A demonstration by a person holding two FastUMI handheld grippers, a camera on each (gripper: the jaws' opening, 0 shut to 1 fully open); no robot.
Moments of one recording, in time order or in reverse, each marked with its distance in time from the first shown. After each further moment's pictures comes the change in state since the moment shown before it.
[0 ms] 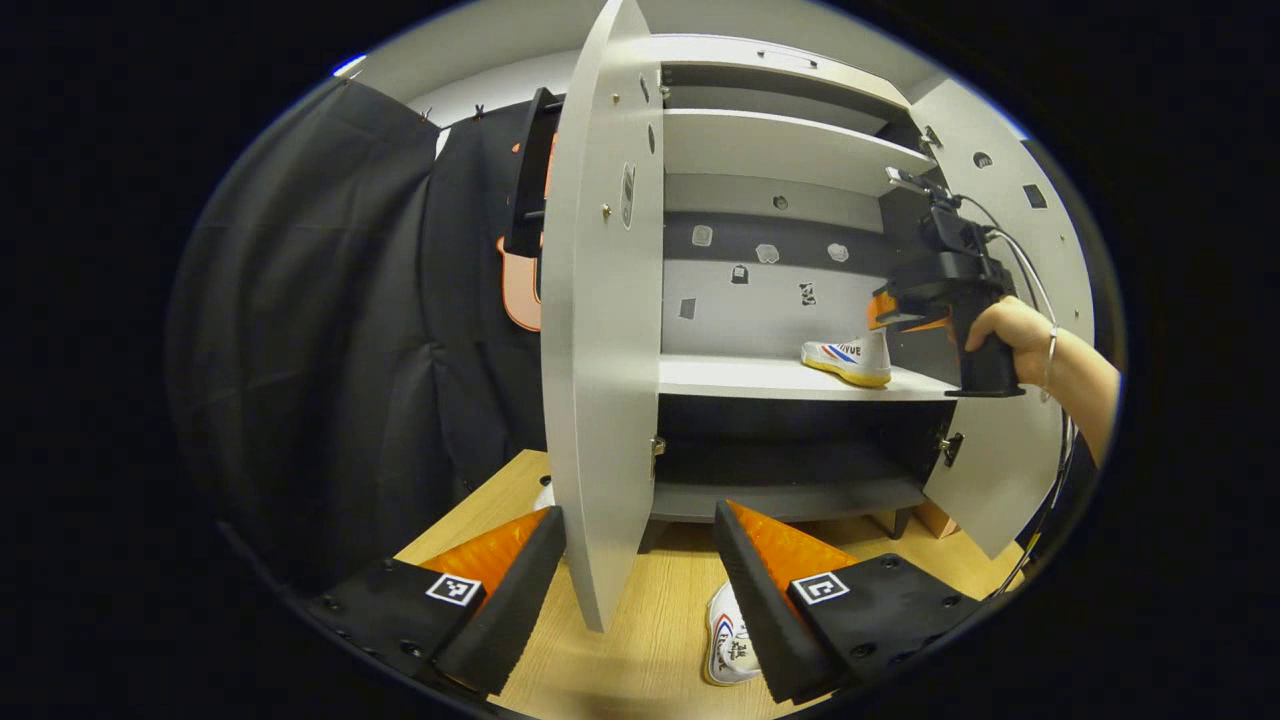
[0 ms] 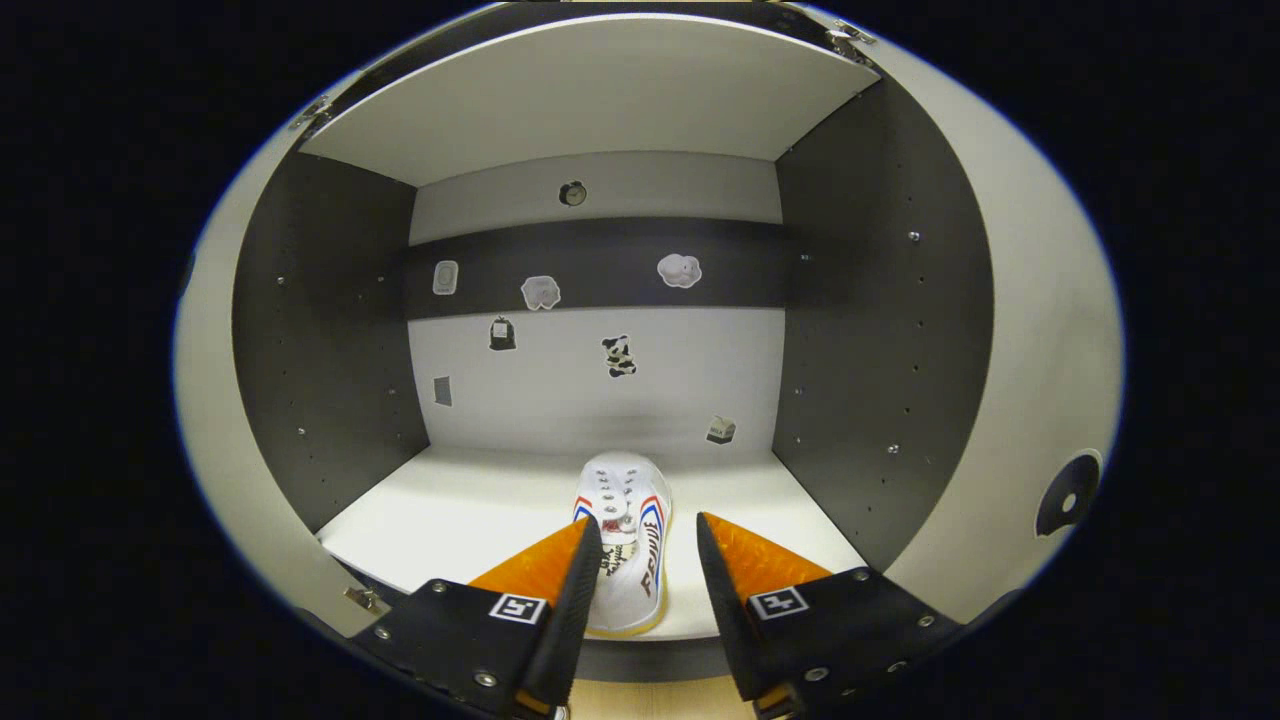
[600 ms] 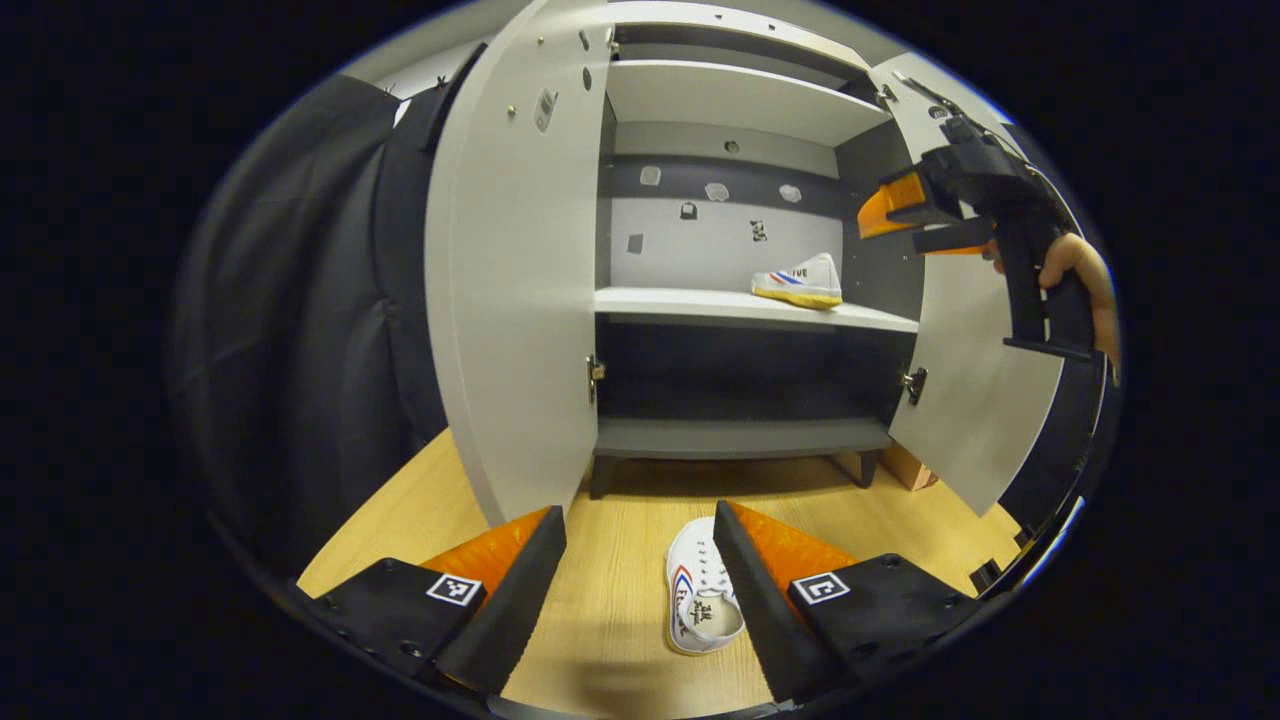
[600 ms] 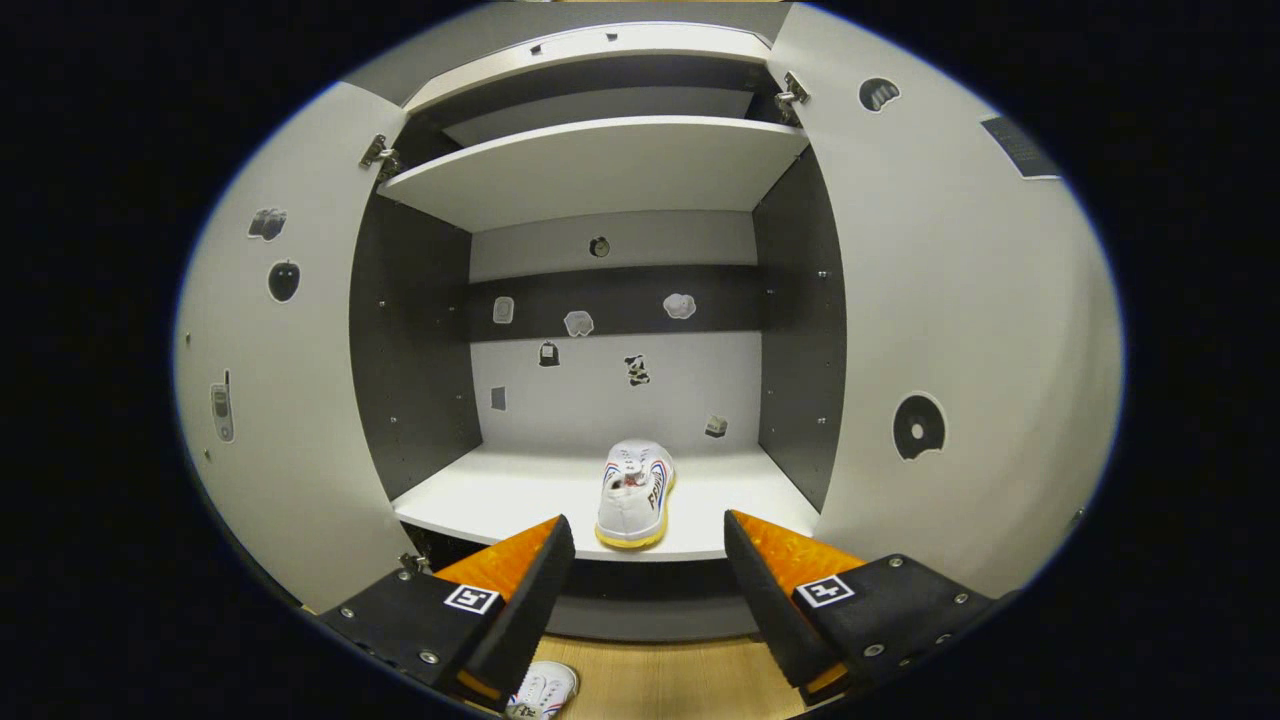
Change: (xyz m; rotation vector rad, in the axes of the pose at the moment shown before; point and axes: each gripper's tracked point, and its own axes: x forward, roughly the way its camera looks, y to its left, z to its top) left arm 0.001 -0.056 -0.089 0.015 0.169 -0.128; right arm -0.126 -0.004 -0.021 0.003 -0.089 0.048
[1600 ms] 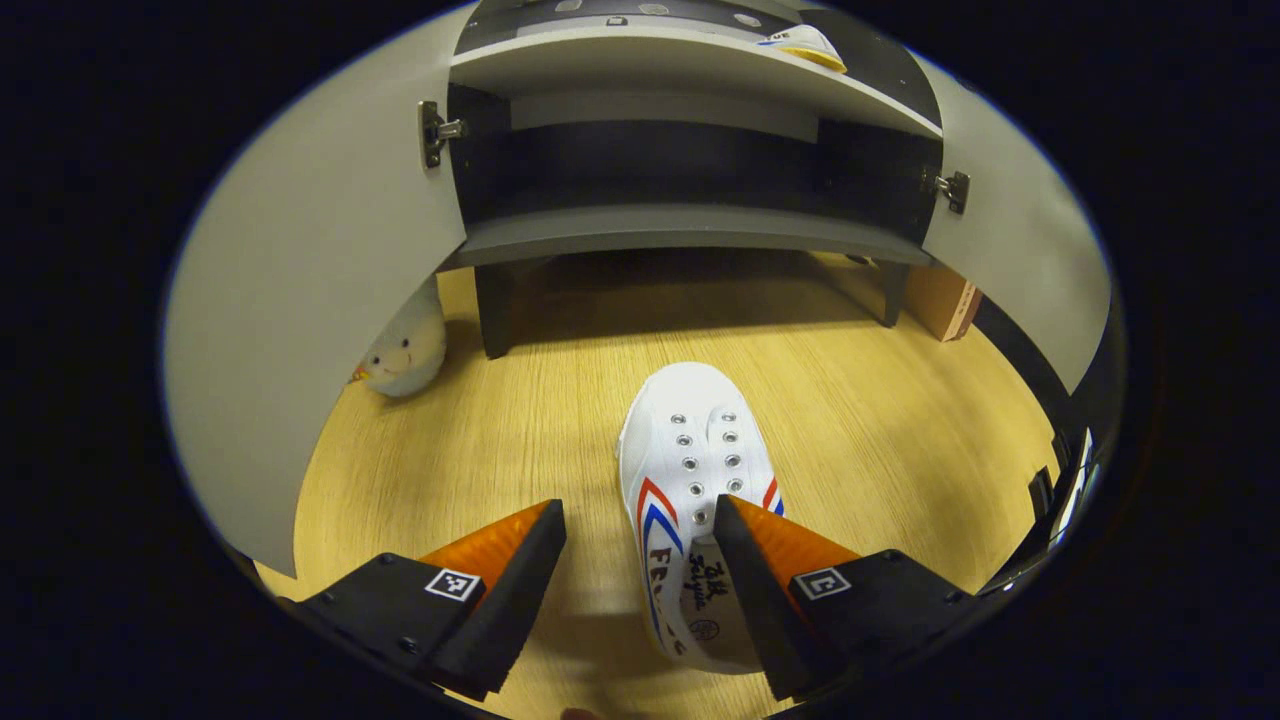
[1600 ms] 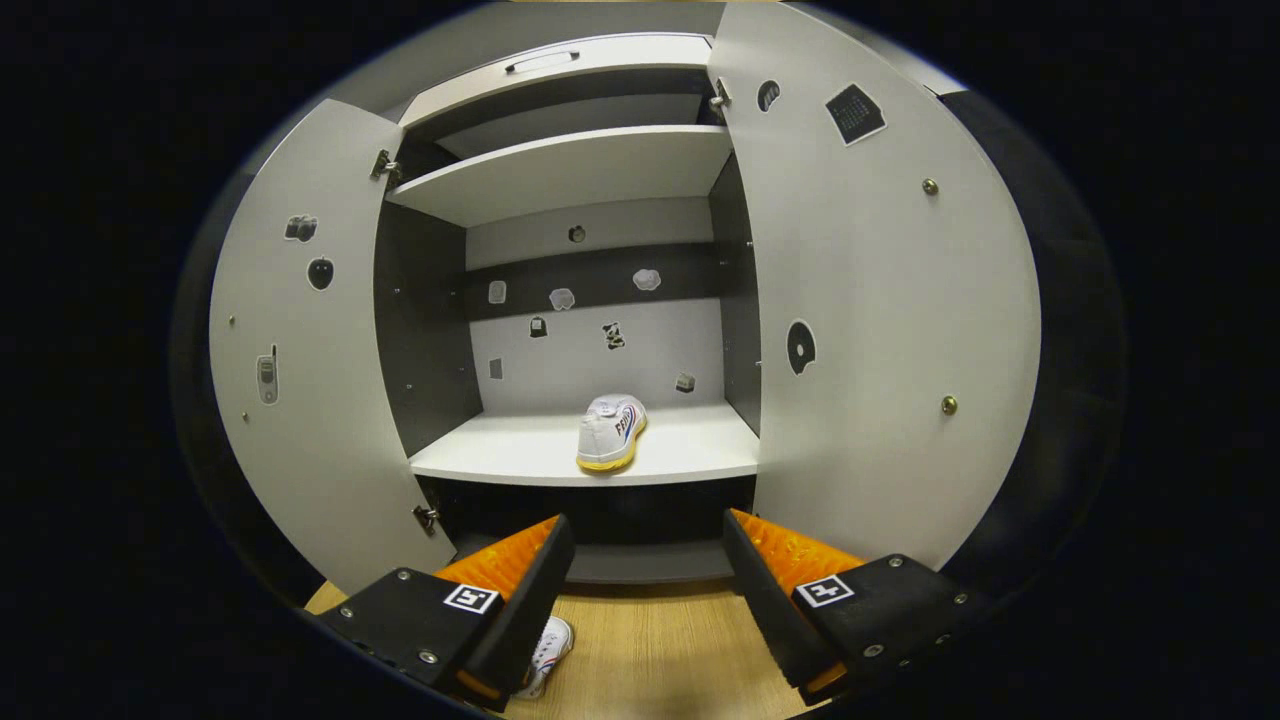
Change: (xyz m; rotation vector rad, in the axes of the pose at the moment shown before) left arm 0.120 -0.033 -0.171 0.108 0.466 -0.144; right arm -0.083 -0.025 -0.040 0.073 0.061 -0.014
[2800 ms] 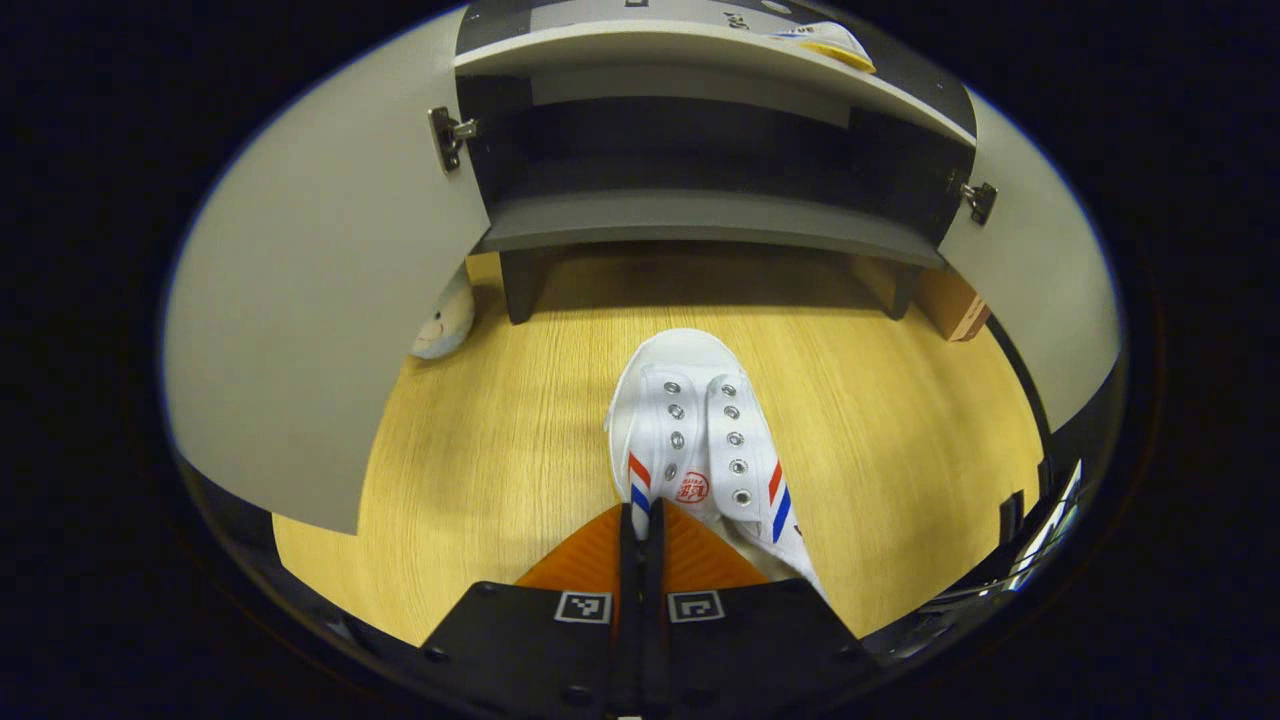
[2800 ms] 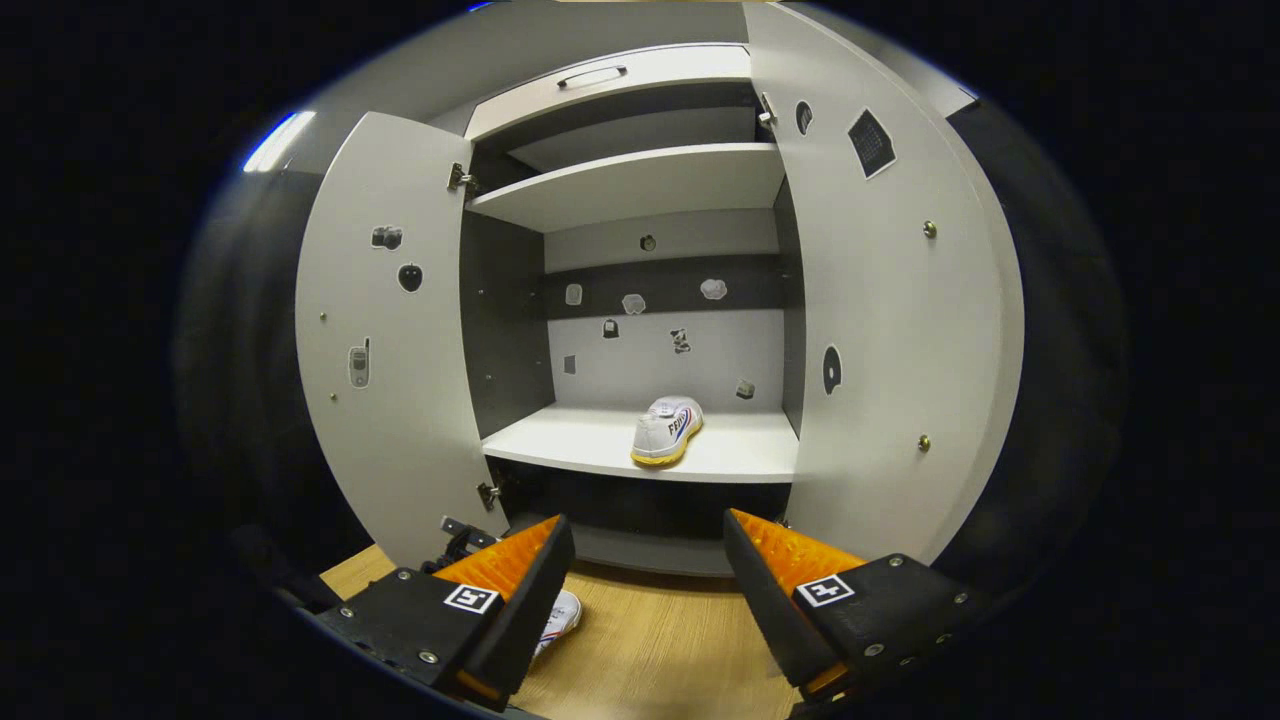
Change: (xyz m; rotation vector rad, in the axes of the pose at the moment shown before) left arm -0.053 0.009 0.038 -0.108 0.128 0.058; right arm -0.040 0.003 0.011 -0.083 0.004 0.250
